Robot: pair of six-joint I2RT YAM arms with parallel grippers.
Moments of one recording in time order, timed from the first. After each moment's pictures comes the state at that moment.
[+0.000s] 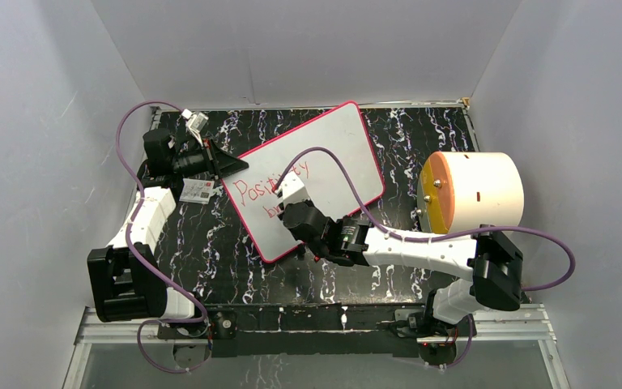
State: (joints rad) left arm 0.08 1.37 0.94 0.04 1.15 -0.29; right arm 1.27 1.48 1.10 -0.18 0.62 0.23
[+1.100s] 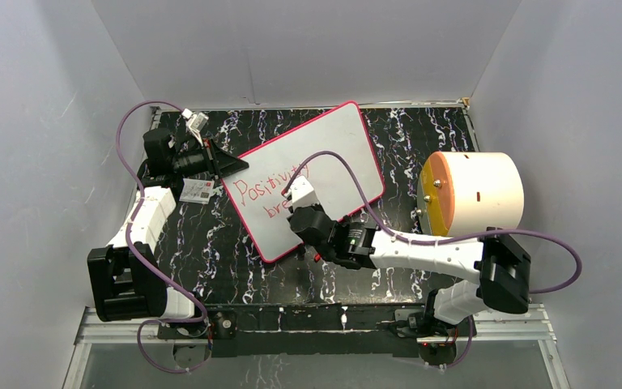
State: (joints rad) left arm 0.08 1.38 0.94 0.04 1.16 -0.29; right arm 1.27 1.44 1.04 -0.21 0.65 0.26
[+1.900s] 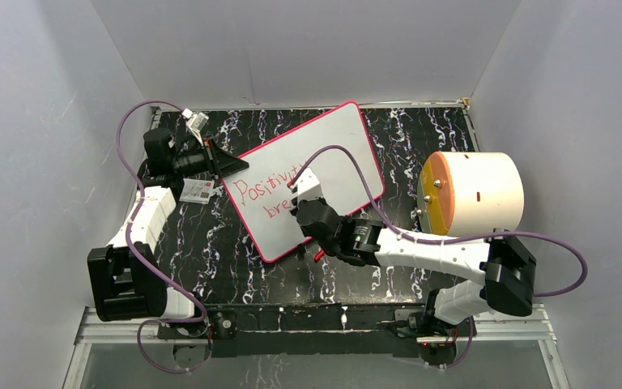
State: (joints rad) left arm 0.08 1.38 0.95 0.04 1.16 -0.29; right arm 1.23 1.40 1.02 -0.13 0.63 0.26
